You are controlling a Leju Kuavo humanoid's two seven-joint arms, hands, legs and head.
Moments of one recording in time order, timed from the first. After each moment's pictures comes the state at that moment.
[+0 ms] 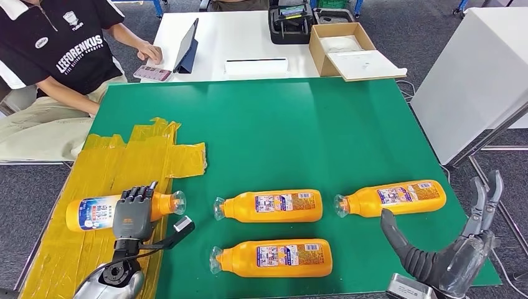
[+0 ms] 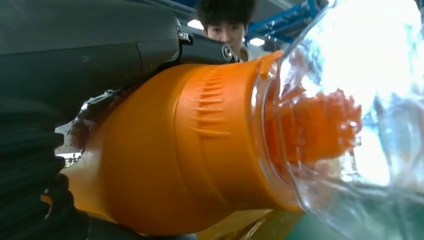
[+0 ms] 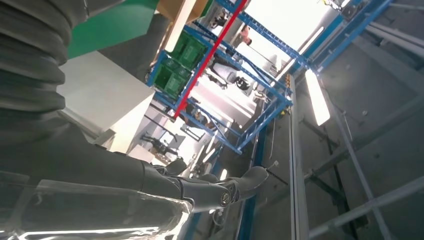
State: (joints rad) left arm -0.15 0.11 -0.10 -0.93 -1.57 0.63 0.21; right arm 0.25 -0.05 0.19 -1.94 0.77 -0.61 -0.40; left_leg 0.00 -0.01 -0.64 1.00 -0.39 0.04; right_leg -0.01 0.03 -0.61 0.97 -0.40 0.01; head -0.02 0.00
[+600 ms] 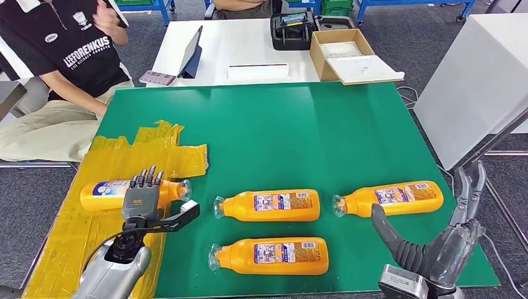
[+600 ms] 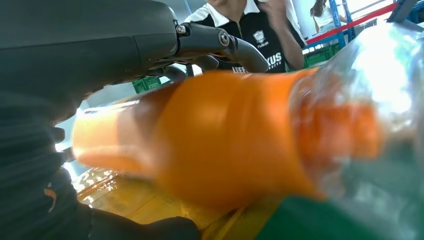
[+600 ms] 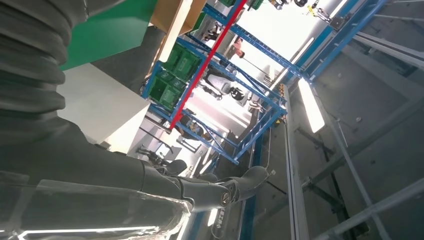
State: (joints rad) left arm -0.24 0.06 -0.05 -0.93 -1.57 0.15 0.20; right arm 0.22 0.02 0.17 -1.93 0.79 -0.53 -0.41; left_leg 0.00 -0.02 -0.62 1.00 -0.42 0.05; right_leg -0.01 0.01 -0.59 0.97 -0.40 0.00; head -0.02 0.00
